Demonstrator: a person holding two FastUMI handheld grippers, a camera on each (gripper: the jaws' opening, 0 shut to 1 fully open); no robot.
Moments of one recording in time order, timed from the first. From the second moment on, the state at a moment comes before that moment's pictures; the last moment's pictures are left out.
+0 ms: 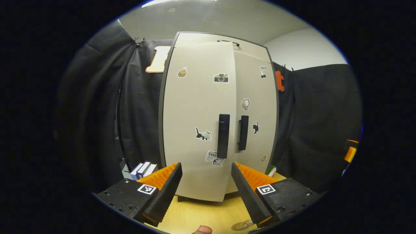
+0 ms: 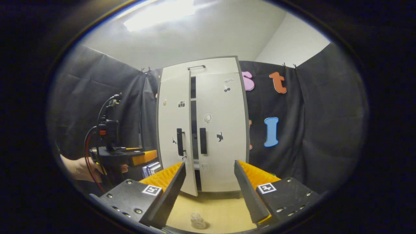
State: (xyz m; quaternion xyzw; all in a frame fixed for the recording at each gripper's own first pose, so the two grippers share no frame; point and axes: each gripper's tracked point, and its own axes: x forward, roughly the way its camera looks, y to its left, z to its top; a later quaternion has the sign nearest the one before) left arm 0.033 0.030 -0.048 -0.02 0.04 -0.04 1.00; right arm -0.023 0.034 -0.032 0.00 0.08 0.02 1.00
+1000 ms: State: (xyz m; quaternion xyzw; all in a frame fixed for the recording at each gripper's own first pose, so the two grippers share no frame) left arm -0.024 0.040 -0.053 -0.01 0.05 -0.02 1.00; right arm -0.046 0.044 0.000 -0.01 0.00 0.06 1.00
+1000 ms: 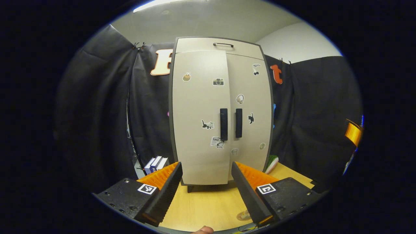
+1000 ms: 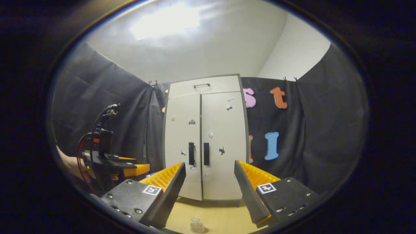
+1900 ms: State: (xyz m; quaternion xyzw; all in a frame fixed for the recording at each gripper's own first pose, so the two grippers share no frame) left arm -0.024 0.051 -0.049 0.01 0.03 -0.02 1.00; right arm -0.023 0.036 -0.035 -0.02 0.04 0.03 1.00
